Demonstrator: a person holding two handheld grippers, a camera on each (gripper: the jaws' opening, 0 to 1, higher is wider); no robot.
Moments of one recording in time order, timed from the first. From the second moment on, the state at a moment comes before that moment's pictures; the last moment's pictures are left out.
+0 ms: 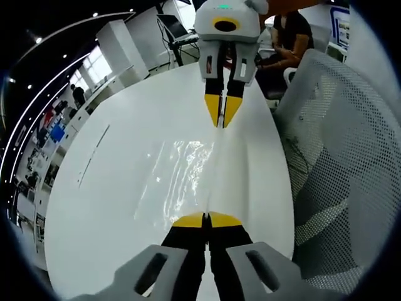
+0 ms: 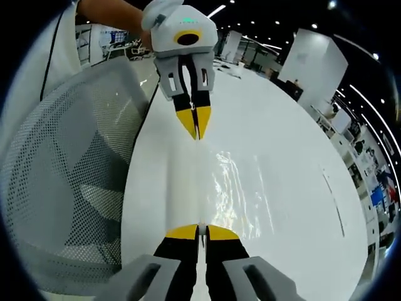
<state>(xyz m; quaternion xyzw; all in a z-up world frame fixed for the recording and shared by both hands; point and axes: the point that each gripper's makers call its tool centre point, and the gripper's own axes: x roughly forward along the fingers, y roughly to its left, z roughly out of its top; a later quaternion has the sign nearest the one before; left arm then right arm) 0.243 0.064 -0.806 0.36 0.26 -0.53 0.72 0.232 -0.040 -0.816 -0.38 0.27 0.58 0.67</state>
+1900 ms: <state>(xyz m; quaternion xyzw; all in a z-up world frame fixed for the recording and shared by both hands) 0.241 0.054 -0.800 0.38 0.20 -0.55 0.72 0.237 0.011 -0.836 -0.27 0.37 0.57 0.69</state>
